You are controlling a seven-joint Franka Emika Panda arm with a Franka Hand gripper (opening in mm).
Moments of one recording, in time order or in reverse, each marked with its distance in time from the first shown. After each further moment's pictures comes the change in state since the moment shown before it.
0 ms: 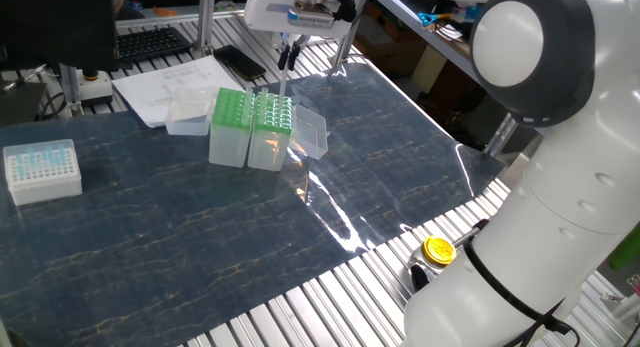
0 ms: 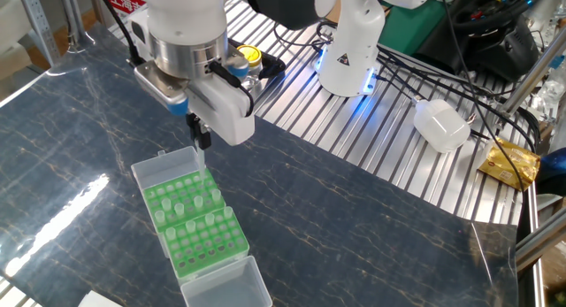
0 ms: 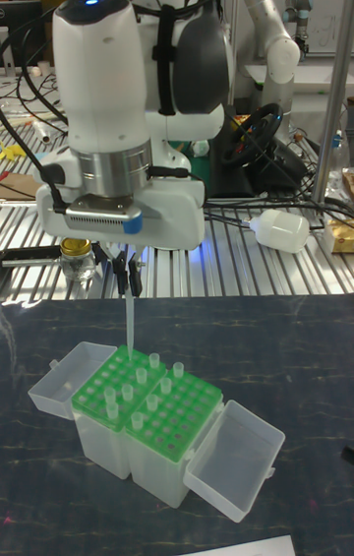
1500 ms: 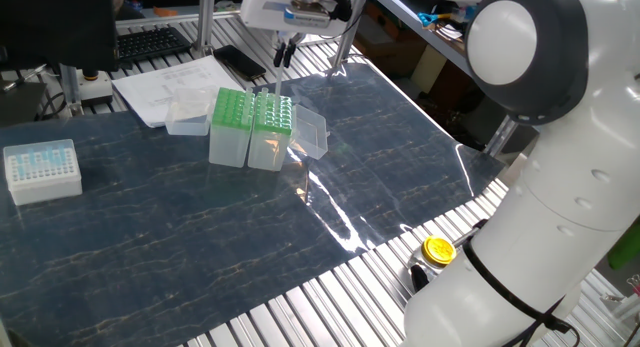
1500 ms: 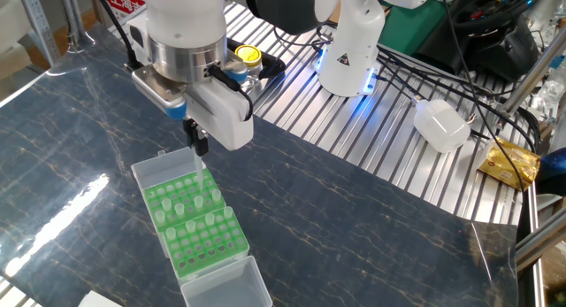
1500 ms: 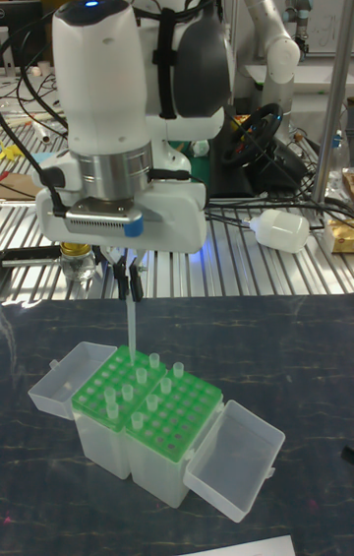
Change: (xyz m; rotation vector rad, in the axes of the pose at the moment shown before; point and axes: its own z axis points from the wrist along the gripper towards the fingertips) arm -0.006 0.003 0.001 -0.009 -0.012 -0.005
